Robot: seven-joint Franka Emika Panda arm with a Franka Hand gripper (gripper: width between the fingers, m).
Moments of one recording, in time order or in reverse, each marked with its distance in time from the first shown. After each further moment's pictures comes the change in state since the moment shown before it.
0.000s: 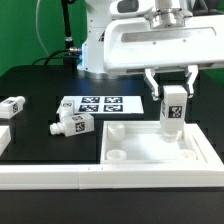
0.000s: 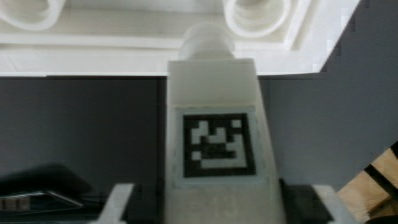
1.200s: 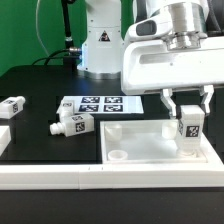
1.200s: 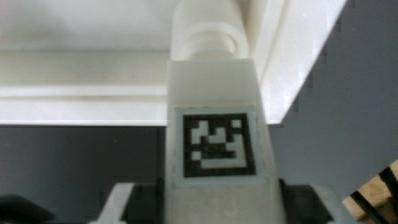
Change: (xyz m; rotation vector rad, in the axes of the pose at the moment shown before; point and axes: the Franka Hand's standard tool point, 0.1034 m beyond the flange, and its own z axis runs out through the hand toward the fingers) arm -0.026 -0.028 0.031 0.014 -0.011 -0.030
